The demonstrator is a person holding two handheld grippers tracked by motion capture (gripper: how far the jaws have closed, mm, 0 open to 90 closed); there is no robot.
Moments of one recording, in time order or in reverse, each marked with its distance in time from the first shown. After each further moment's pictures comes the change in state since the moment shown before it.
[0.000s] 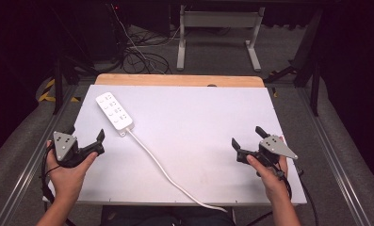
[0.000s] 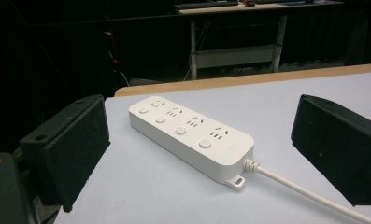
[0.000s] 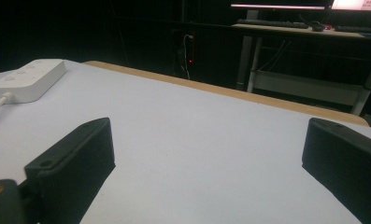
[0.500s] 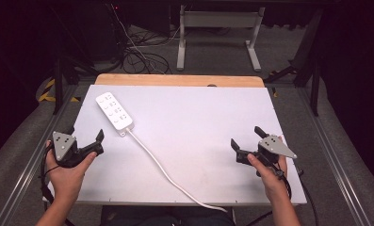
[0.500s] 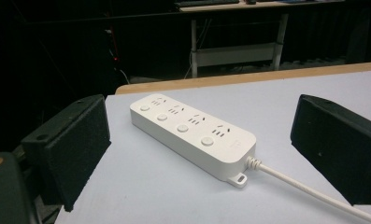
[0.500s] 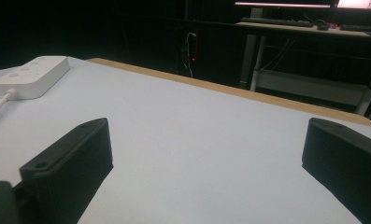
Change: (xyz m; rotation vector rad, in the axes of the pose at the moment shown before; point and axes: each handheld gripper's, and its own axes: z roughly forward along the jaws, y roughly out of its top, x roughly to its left) left arm 0.002 -0.001 0.000 0.007 -0.001 -0.005; right arm 0.001 0.000 0.001 0.008 0.013 -0.007
